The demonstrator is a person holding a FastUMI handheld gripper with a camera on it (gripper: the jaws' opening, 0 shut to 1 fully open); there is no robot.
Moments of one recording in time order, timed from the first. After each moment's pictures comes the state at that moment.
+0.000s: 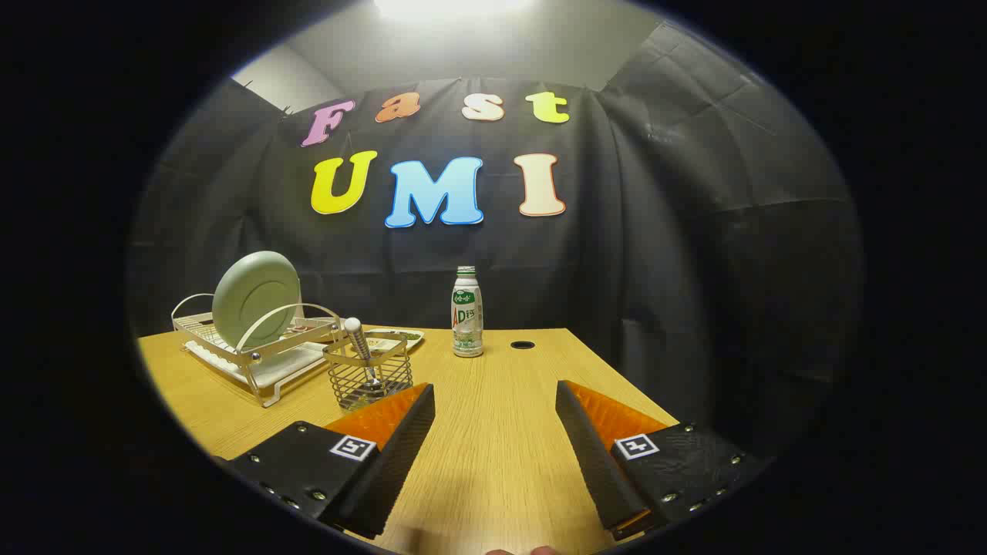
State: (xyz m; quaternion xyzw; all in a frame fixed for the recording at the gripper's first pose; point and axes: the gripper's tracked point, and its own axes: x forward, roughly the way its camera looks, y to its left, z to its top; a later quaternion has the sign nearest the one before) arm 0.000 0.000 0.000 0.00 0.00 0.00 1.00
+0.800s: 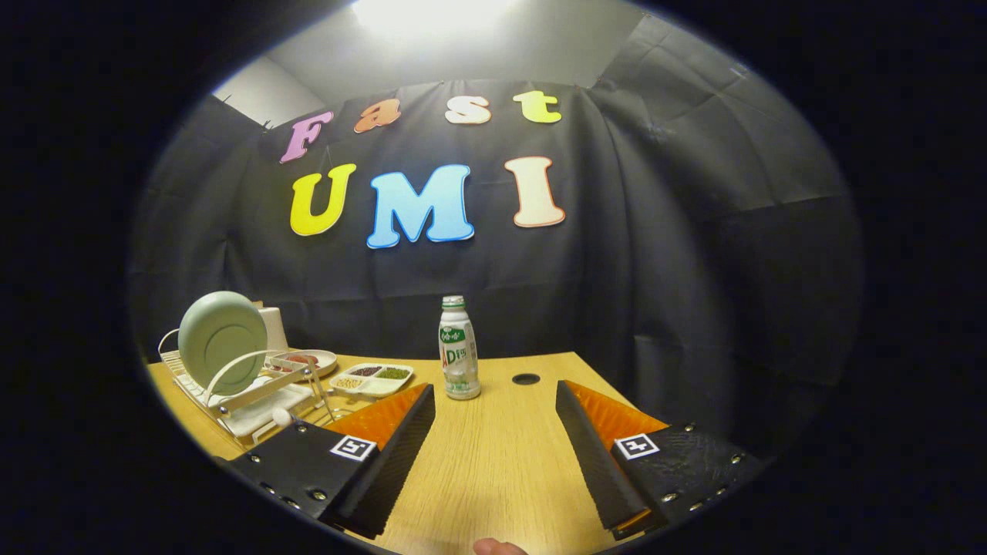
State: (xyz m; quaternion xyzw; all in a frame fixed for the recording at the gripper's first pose) arm 0.087 -0.009 0.074 0.02 -0.03 0.00 1.00
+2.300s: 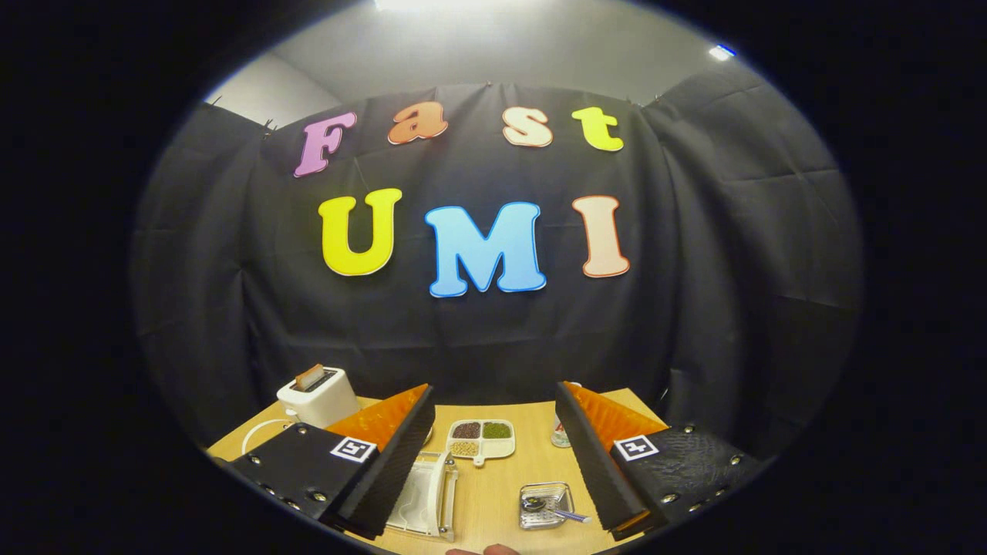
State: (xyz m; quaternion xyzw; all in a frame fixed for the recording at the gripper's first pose) arm 0.075 0.216 0.274 0.04 0.06 0.02 1.00
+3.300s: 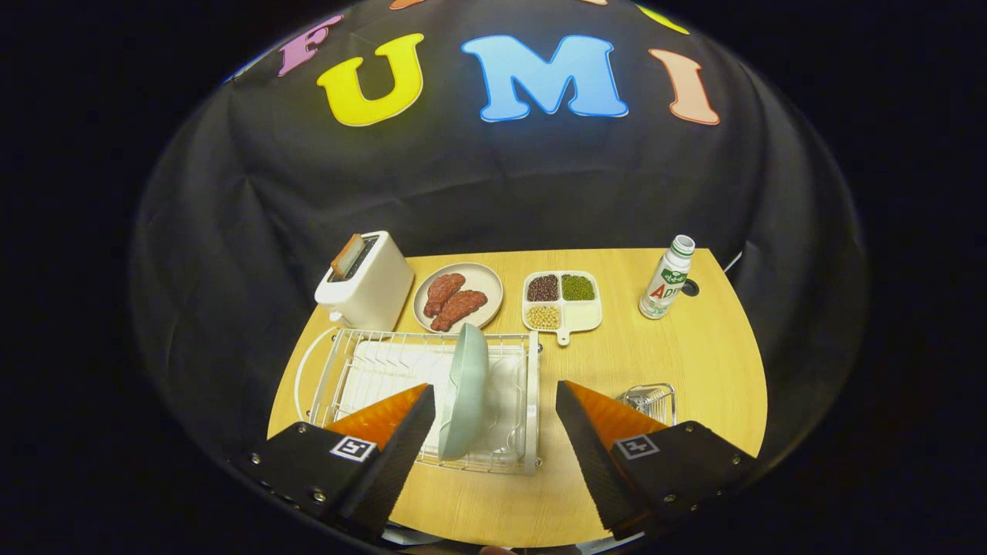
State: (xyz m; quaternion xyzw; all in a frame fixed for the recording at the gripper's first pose) arm 0.100 0.329 0.176 0.04 0.40 0.08 0.91
